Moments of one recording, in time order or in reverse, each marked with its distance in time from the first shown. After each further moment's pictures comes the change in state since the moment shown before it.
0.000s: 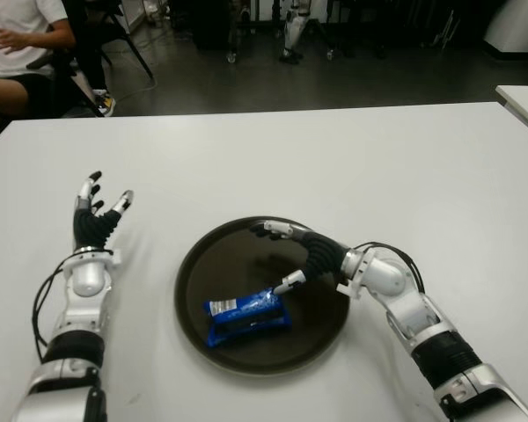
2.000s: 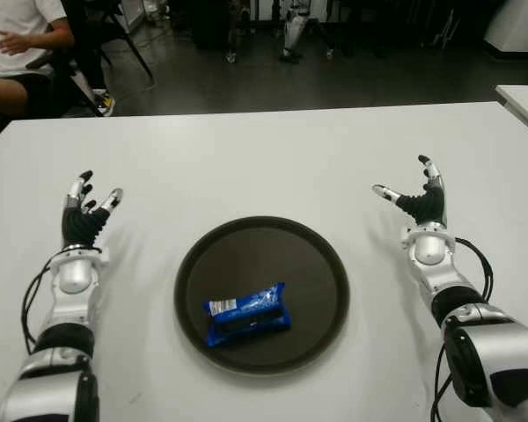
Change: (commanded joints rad) left arm -0.050 0.041 0.021 0.124 -0.026 -0.051 -0.048; right arm -0.353 -0.028 -0.372 0.850 -0.021 -0.064 -0.954
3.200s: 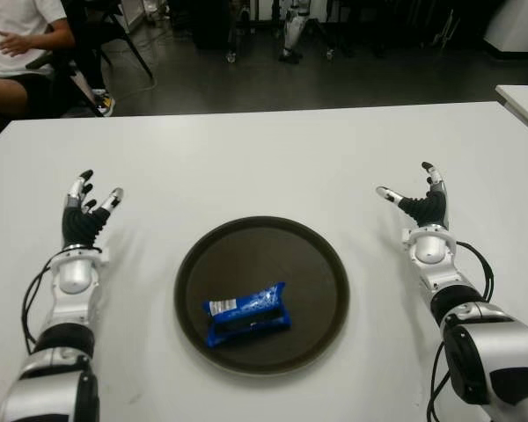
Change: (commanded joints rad) left arm 0.009 -0.012 -0.005 -0.005 0.006 -0.009 0.010; right arm 0.005 0.008 -0.019 -0.012 0.005 0.024 0.007
